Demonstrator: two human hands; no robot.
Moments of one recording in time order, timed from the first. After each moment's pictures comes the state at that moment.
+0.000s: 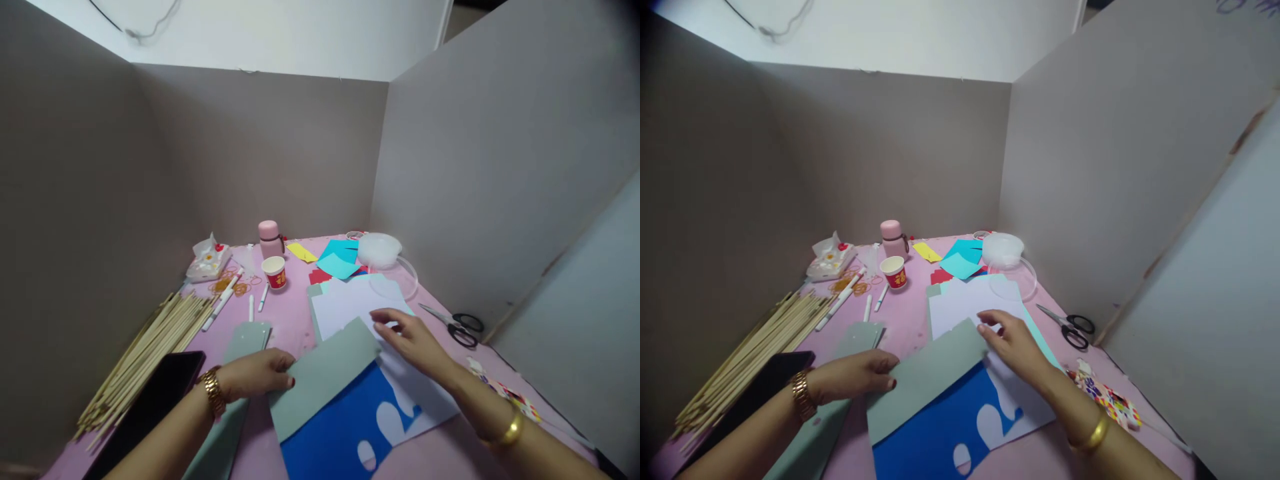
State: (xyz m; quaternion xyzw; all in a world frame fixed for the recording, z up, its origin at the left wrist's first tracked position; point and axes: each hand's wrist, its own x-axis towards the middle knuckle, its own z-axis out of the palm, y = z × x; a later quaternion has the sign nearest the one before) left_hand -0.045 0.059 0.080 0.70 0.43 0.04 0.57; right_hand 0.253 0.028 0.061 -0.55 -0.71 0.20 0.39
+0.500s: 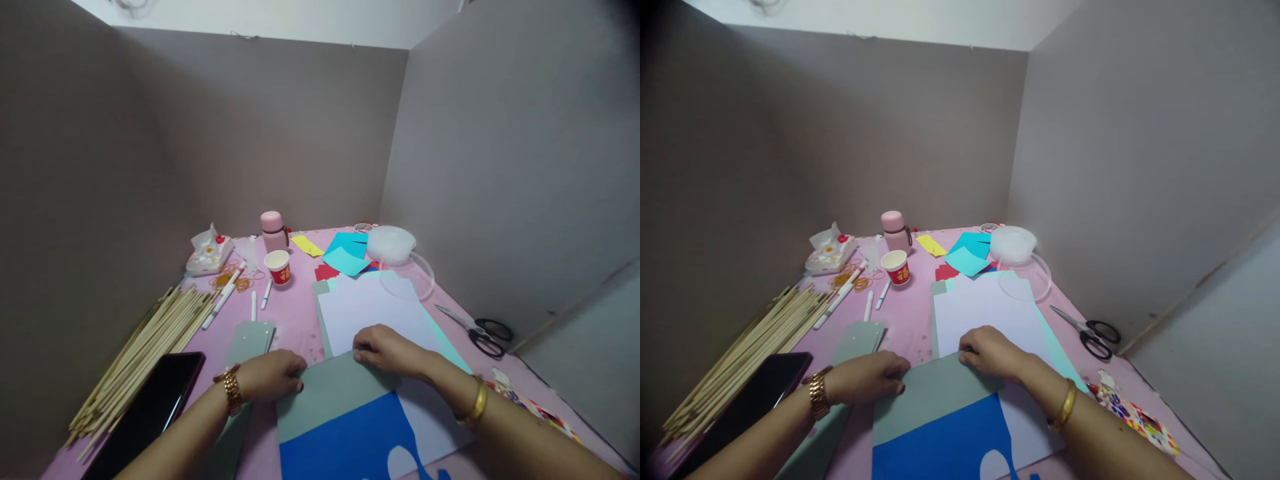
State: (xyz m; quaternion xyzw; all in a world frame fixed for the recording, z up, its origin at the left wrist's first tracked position) left_hand -0.033 0.083 0.070 0.82 0.44 -0.10 0.34; right_hand 0.218 0.073 0.044 -0.46 -0.83 0.26 0.15
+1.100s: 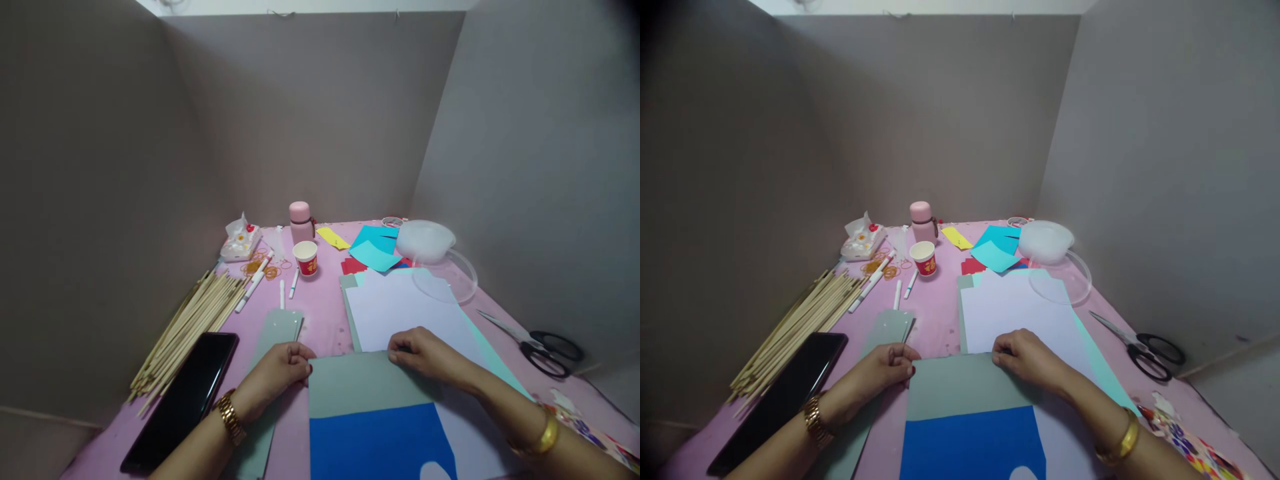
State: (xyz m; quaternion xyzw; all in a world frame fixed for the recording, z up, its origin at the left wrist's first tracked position) left_hand -0.067 0.061 0.028 0.55 0.56 0.21 0.58; right_hand 0.220 0.069 0.031 -0.51 -0.78 0.34 0.13
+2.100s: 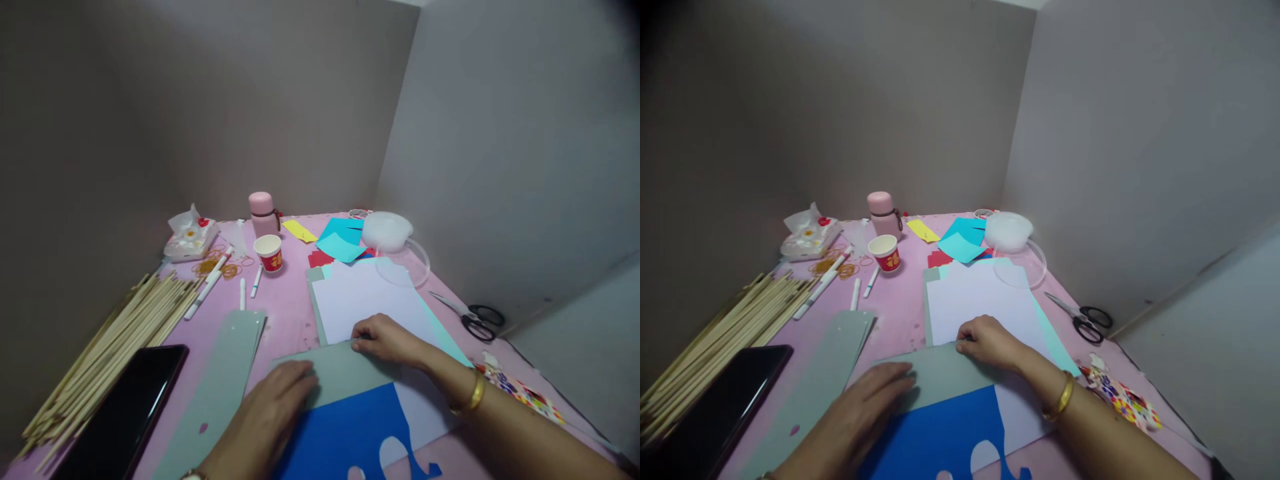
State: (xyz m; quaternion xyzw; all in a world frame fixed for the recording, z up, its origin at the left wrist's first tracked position) left_hand -0.047 0.021 0.023 0.88 0.39 0.16 0.20; right_hand 0.216 0.072 0.038 -0.54 -0.79 0.28 0.11
